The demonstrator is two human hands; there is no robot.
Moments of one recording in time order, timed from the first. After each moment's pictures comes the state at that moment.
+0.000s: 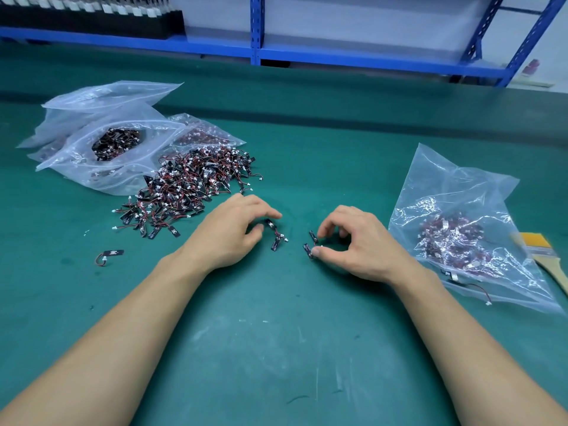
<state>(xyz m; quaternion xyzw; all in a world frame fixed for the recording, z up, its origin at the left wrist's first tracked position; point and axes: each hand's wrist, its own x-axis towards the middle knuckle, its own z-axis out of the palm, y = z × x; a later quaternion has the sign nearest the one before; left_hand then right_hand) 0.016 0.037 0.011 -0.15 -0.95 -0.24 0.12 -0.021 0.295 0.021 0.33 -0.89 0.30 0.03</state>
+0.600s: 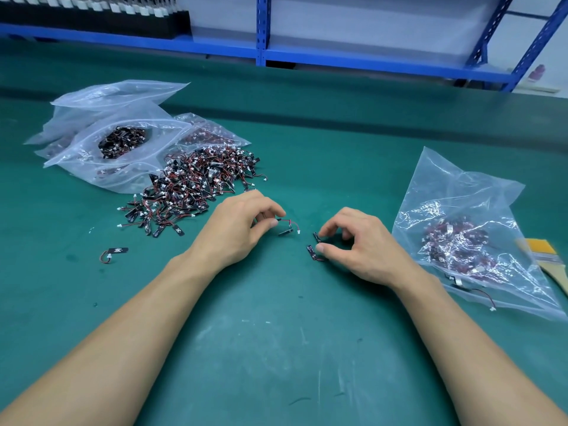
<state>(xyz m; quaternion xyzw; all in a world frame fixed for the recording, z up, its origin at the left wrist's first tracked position) 0.017 0.043 0.013 -0.15 -0.92 -0.31 0.19 -0.018 0.293 0.022 0.32 -0.89 0.31 0.03</state>
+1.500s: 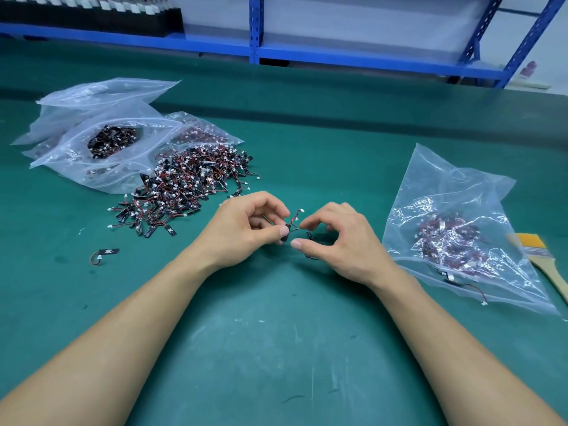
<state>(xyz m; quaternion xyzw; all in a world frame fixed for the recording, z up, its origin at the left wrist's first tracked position) 0.025 0.059 0.019 -0.12 -0.79 -0.59 0.06 -0.010 0.276 0.020 0.30 -0.88 0.36 0.06</state>
